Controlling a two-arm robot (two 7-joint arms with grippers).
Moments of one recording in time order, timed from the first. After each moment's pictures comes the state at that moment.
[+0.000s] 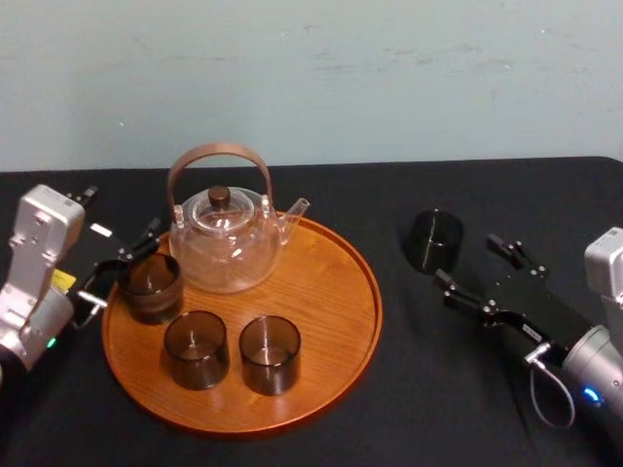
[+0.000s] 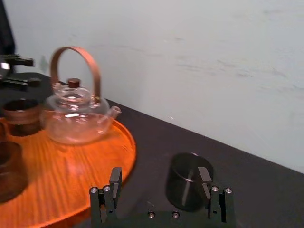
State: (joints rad) left arm -0.20 0.60 0.45 -1.41 -0.25 -0.12 0.03; right arm -0.03 0.48 -0.22 -1.52 0.32 -0.18 0.38
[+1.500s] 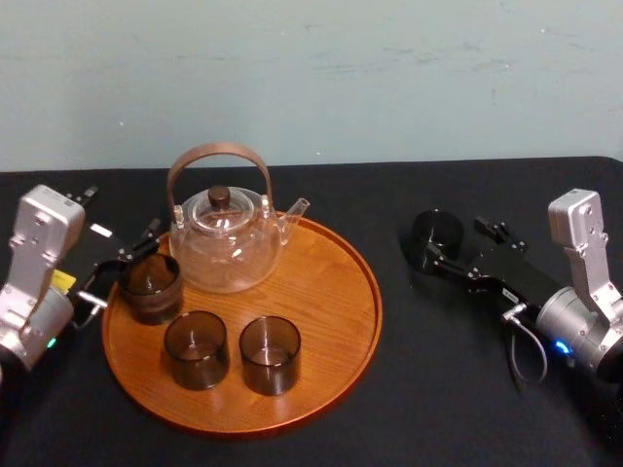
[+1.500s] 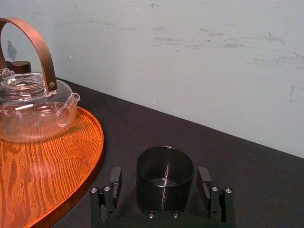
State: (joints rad) left arm -0.20 0.60 0.45 -1.41 -0.25 -0.12 0.03; right arm 0.21 0.37 -0.23 -1.21 0.29 -0.13 0.43
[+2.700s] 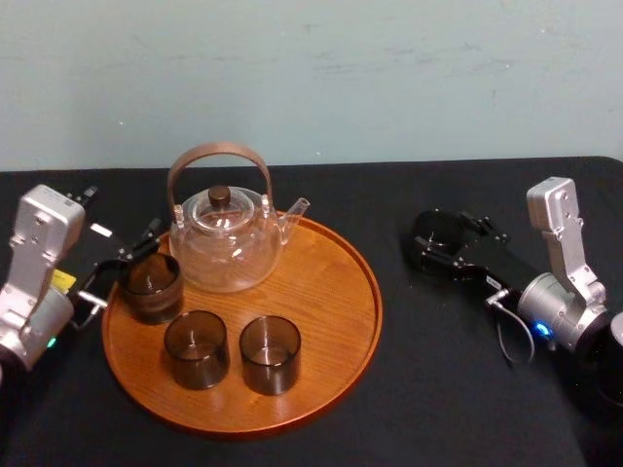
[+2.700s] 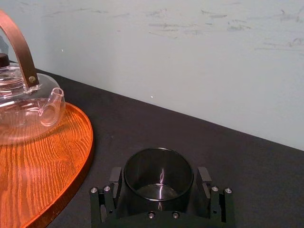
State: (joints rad) left arm -0.20 0.60 0.45 -1.41 -0.25 -0.12 0.03; right arm 0.36 0.32 -0.26 -1.00 0.28 -0.16 0.47
